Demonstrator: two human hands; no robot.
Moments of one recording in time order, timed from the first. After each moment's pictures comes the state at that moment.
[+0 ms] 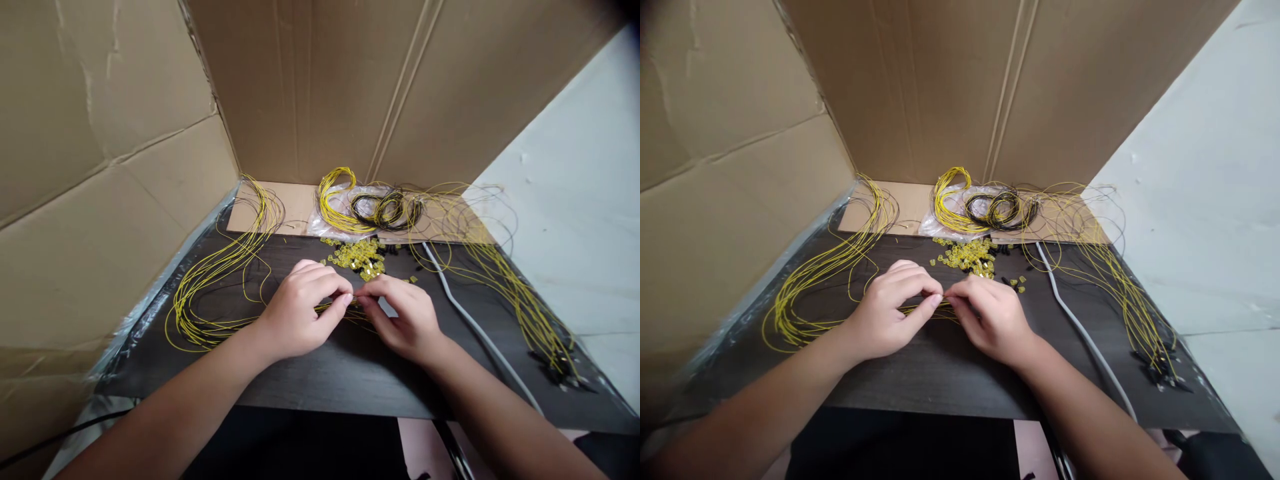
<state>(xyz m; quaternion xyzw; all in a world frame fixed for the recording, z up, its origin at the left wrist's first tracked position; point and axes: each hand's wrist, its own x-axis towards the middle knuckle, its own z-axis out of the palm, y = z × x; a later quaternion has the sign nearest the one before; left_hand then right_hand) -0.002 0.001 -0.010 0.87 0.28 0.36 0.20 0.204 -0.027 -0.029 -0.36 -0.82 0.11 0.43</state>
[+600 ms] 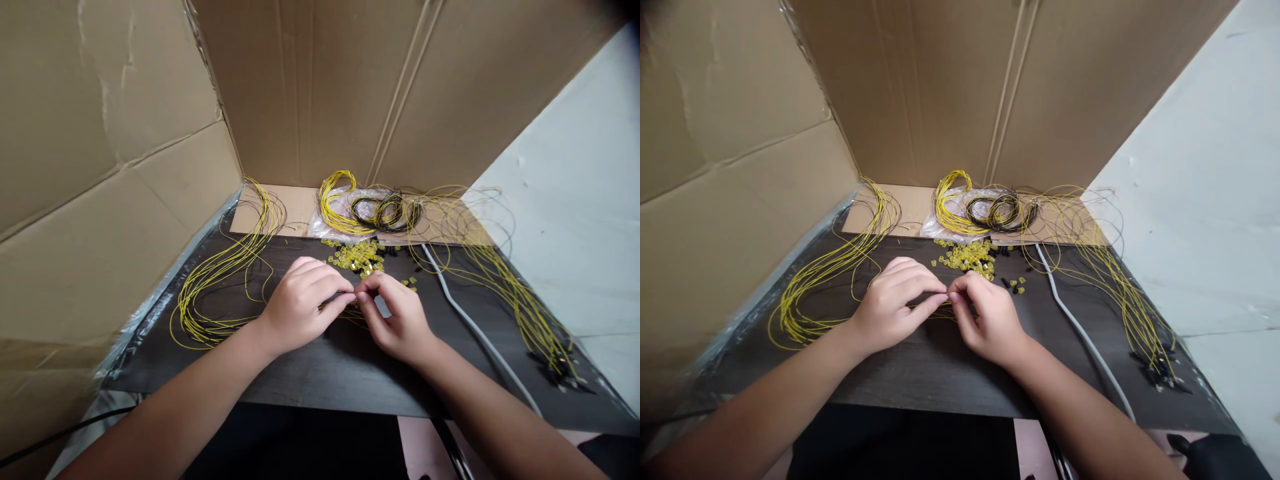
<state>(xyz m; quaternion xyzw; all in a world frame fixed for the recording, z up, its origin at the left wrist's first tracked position) -0.002 0.006 -0.017 0.88 0.26 0.39 0.11 0.196 -0.031 -0.034 -0.40 -0.79 0.16 0.44</state>
